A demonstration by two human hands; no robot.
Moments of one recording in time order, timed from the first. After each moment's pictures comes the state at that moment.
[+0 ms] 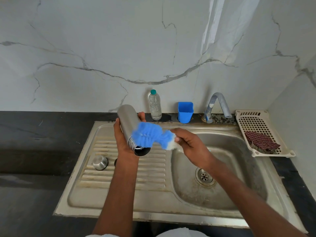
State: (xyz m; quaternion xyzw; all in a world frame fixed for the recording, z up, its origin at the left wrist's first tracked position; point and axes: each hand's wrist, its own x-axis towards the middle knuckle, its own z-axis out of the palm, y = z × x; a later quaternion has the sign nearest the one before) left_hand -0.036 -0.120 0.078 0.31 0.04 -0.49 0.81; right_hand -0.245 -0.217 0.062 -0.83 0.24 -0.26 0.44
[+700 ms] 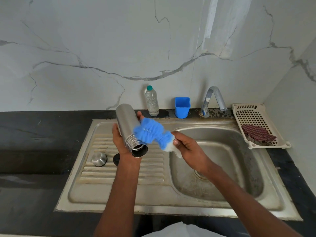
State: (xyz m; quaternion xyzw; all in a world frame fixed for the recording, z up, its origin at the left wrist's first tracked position) left_hand -0.055 -0.110 0.067 0.20 0.01 -0.52 0.83; right_hand -0.262 -0.194 0.042 -0.78 0.24 -0.26 0.52
